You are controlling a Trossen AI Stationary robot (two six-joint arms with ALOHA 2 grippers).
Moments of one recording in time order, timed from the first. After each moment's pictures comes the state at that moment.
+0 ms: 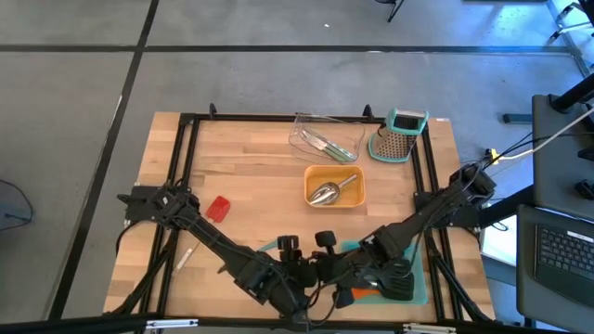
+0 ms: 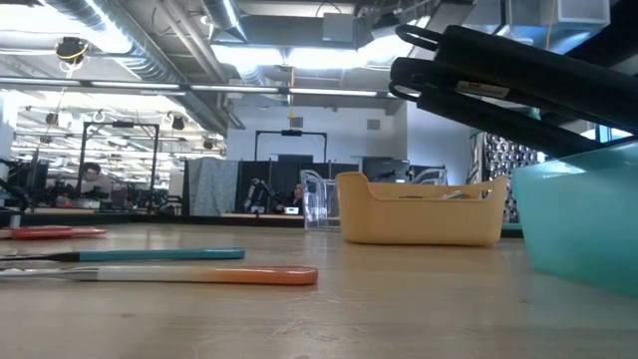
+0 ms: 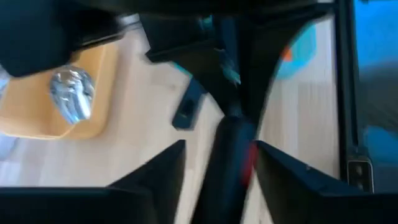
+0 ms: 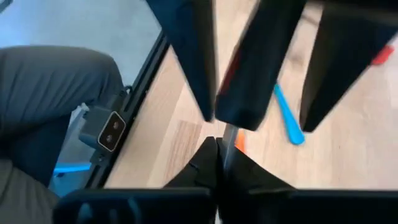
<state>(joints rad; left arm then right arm) -0.61 2.22 2.32 -1.25 -0.53 -0.57 0.60 1.77 1.38 -0.41 0.24 0.21</state>
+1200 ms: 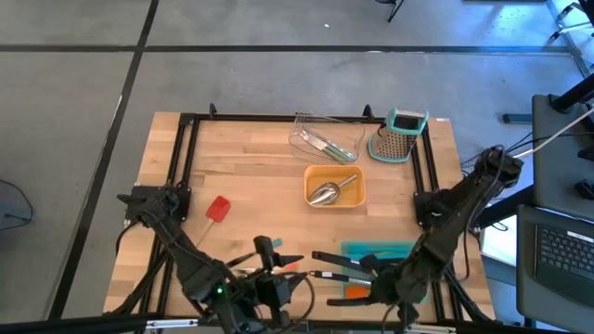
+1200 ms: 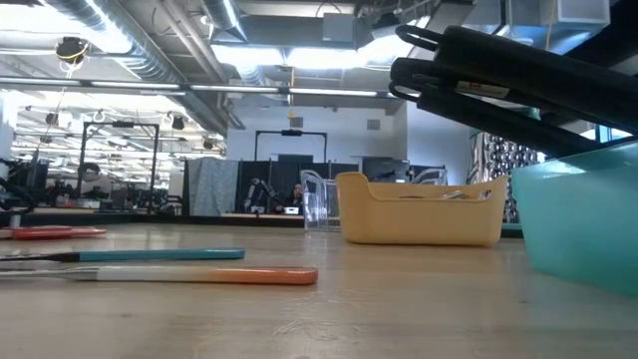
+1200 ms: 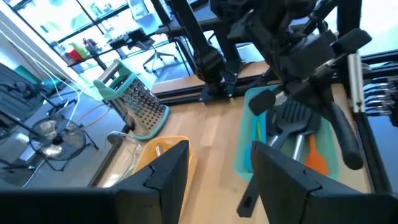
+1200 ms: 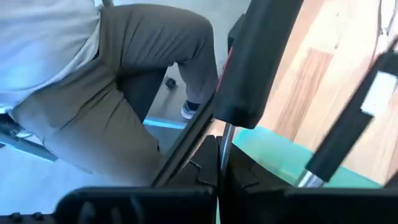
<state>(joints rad) -0.77 2.08 2.32 -1.06 -1.10 -0.37 0.90 1.47 0.95 -0.22 0.13 0.33</state>
